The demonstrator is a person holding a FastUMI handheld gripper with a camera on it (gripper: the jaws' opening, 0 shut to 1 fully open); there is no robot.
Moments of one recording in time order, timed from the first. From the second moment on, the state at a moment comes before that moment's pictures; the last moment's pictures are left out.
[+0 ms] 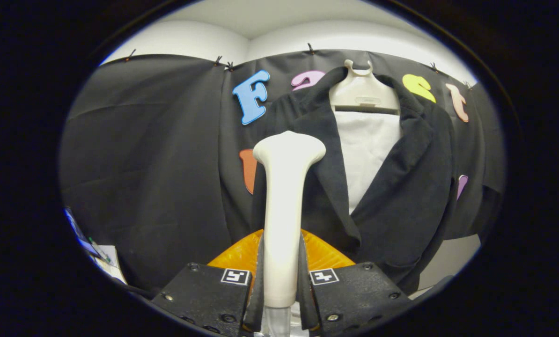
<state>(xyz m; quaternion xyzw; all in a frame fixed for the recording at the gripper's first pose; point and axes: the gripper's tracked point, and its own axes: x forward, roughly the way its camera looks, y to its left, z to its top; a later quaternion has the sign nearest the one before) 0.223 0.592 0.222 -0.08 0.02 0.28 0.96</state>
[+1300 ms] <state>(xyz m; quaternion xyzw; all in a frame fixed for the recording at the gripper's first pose) 0.222 0.549 0.124 -0.09 0.11 0.27 0.95</state>
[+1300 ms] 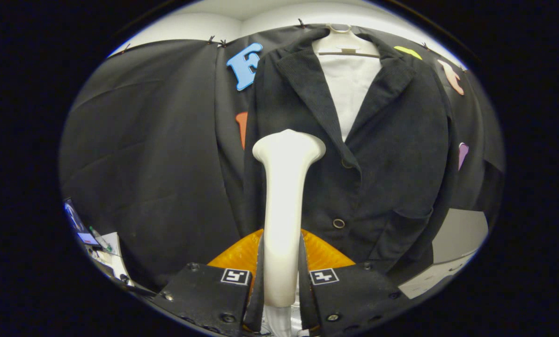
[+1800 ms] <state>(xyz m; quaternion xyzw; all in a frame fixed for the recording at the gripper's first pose) 0.225 0.531 0.074 -0.10 0.15 0.26 0.95</state>
